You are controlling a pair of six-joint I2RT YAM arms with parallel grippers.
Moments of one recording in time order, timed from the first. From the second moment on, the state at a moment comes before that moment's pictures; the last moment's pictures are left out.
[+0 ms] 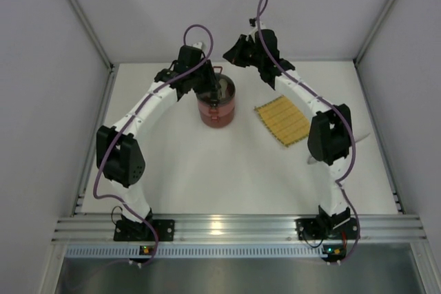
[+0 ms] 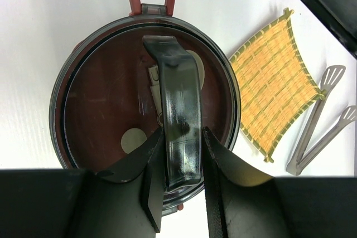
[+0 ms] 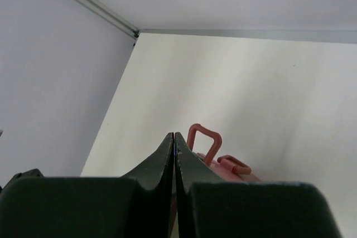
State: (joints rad) left arm -0.44 1.83 1.70 -0.56 0.09 -0.55; right arm 0.45 2.09 1.92 -0.06 -0.25 0.61
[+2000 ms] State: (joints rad) left arm -0.44 1.80 1.67 -0.58 0.06 -0.55; right arm 0.44 1.97 1.39 0.22 -0.38 0.55
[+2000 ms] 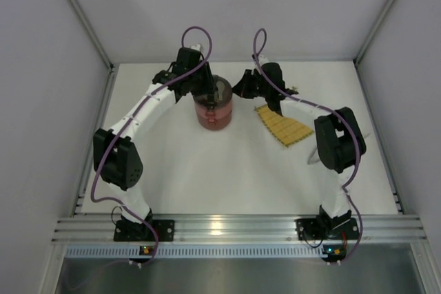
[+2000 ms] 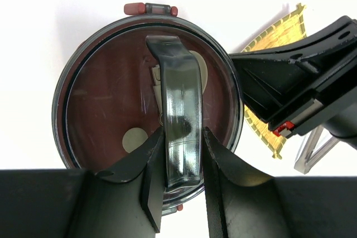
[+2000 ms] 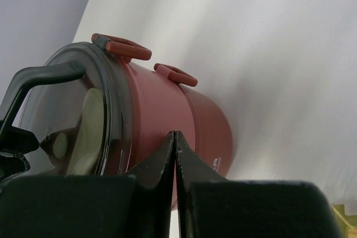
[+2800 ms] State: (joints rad) left arm -0.46 1.69 1.52 -0.47 -0.10 -0.55; right arm 0.75 1.69 1.22 0.06 -0.29 0.52
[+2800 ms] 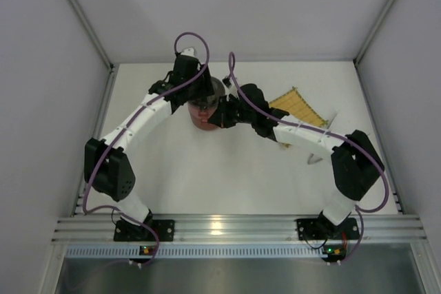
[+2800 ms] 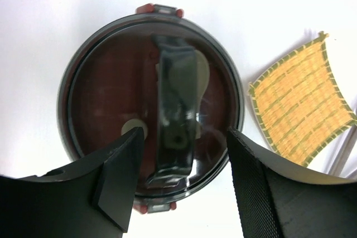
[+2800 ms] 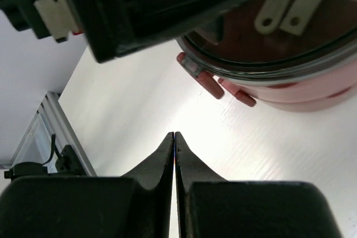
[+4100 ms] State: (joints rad) left arm -0.46 1.33 1.27 -0.61 -0.42 -0.82; right arm 0.55 1.89 1.72 -0.19 -0.23 0.44
